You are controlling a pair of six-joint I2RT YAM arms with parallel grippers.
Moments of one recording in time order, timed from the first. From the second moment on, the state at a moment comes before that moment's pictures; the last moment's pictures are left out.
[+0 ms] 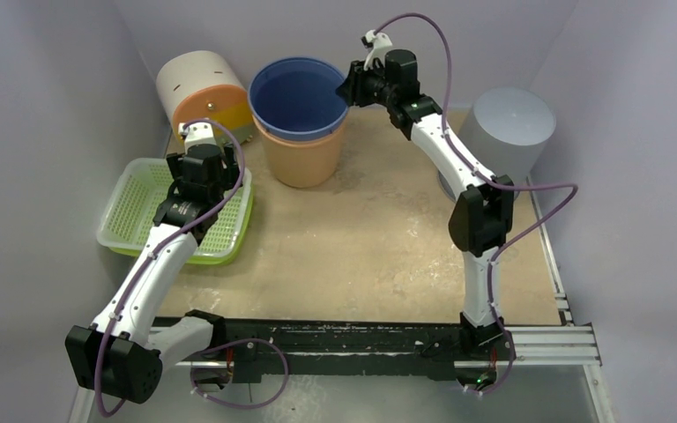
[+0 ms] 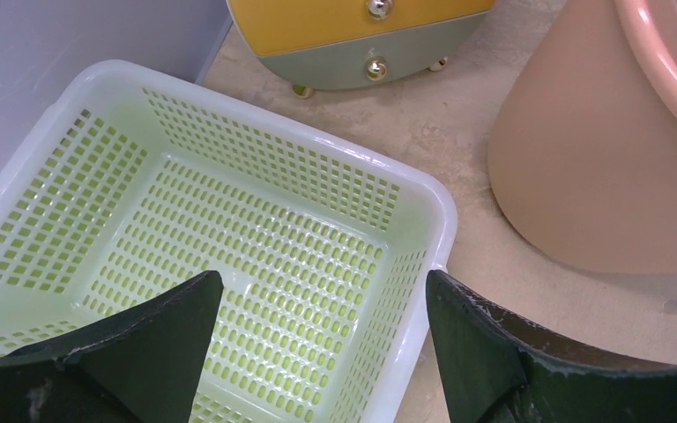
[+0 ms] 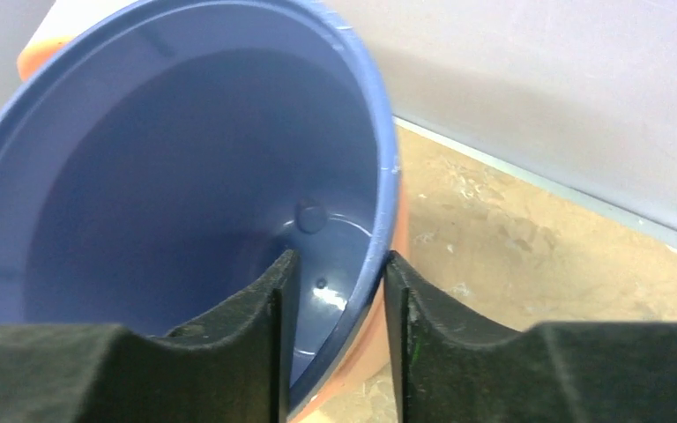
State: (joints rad) left arm -0.24 1.08 1.00 -0.40 -0.54 -0.21; right arm 0.41 2.12 2.09 -0.20 -0.28 0.19
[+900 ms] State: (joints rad) left arm -0.24 1.07 1.00 -0.40 -0.54 -0.21; right arm 0.41 1.54 1.12 0.30 -0.10 0.31
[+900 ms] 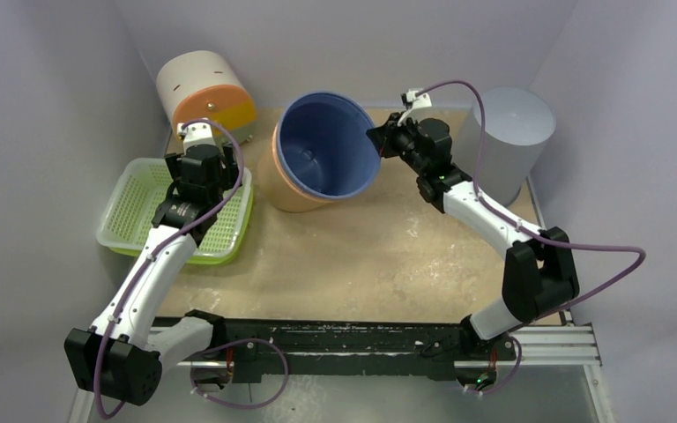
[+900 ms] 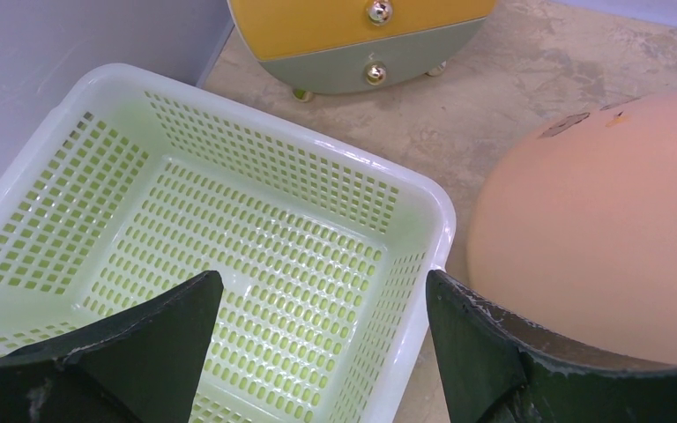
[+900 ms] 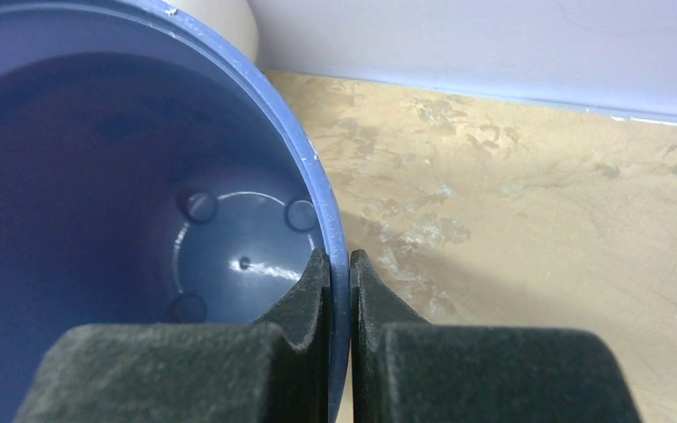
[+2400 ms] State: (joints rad) left arm -0.24 1.07 1.00 -0.40 -0.55 -0.21; right arm 0.54 1.35 1.01 0.42 -0.14 -0.01
